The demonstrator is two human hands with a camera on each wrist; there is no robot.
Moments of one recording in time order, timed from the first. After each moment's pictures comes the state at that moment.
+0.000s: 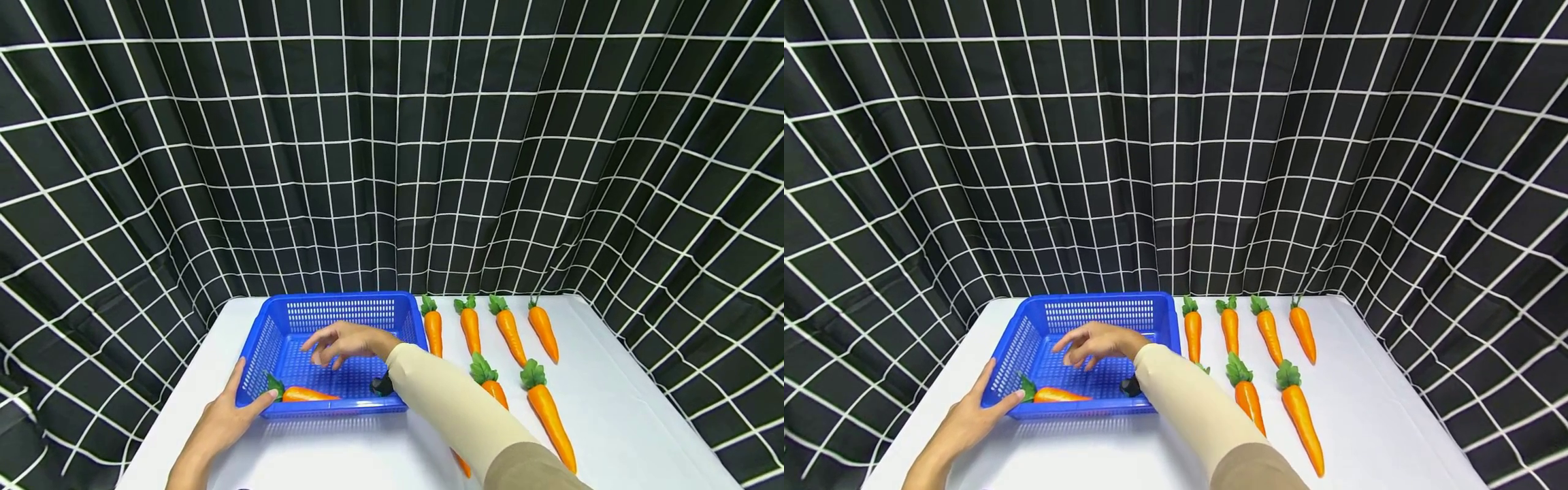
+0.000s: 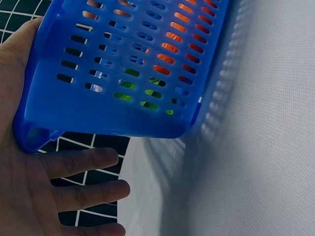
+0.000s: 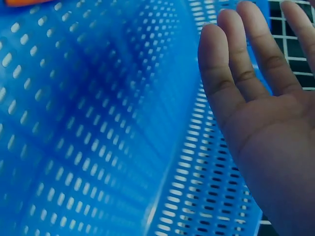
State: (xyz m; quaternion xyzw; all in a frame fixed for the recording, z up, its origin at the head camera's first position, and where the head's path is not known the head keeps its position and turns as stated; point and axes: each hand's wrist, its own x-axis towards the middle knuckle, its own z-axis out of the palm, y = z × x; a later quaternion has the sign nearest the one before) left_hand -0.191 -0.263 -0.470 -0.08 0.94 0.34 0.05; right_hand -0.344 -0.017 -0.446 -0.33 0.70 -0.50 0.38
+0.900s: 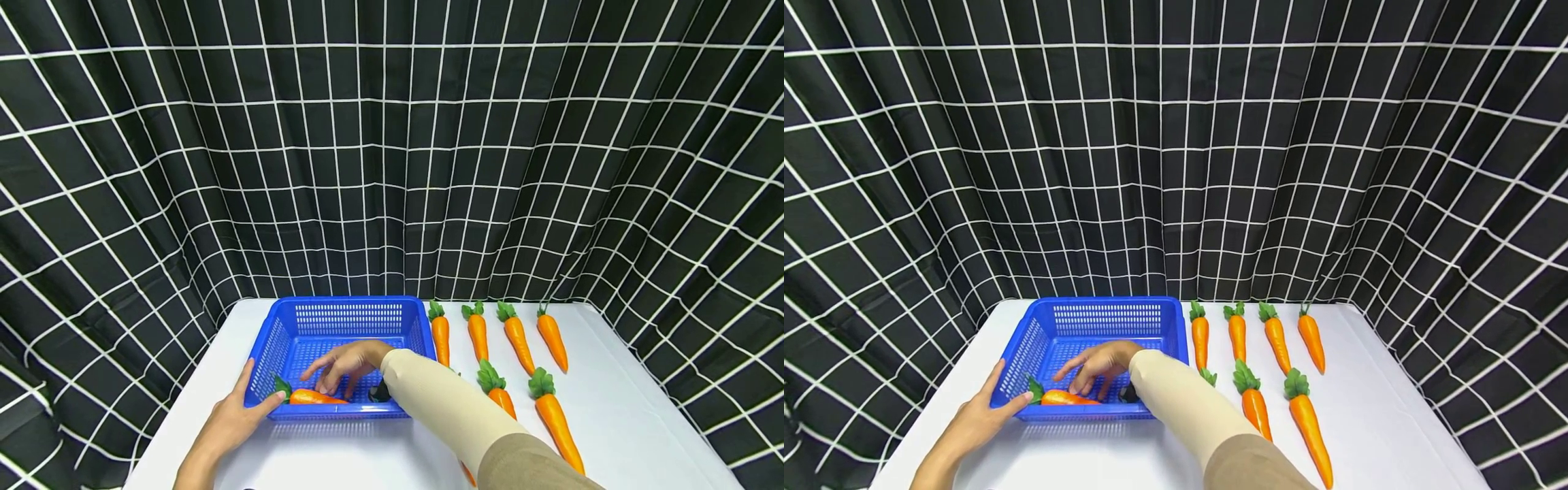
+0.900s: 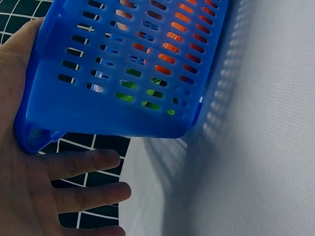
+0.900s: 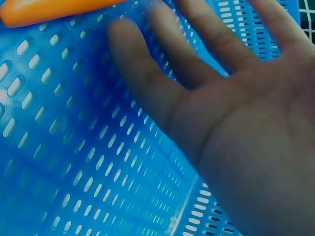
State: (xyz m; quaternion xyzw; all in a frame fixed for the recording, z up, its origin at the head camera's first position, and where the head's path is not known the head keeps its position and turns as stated) left_hand -0.189 -0.262 -0.470 -0.07 0.94 0.34 0.03; right_hand -0.341 -0.037 -0.470 -0.26 0.69 -0.41 0.54
